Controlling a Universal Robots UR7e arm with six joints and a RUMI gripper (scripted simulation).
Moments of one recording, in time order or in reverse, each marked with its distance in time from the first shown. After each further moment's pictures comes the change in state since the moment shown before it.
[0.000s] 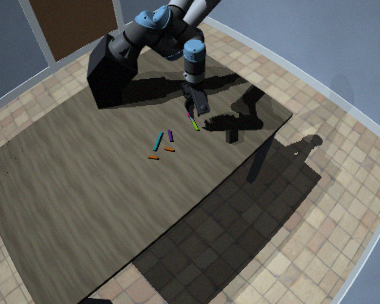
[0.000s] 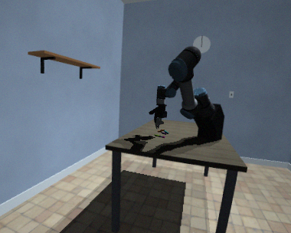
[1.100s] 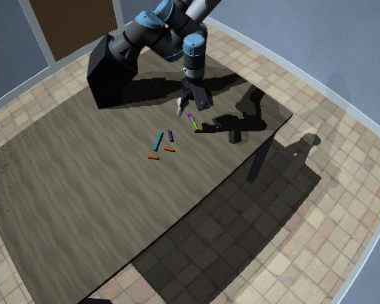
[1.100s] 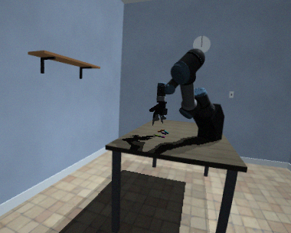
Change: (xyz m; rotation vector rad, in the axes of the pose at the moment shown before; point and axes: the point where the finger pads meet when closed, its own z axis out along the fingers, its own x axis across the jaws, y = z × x) arm 0.000 0.001 -0.025 -0.006 -0.004 -0.001
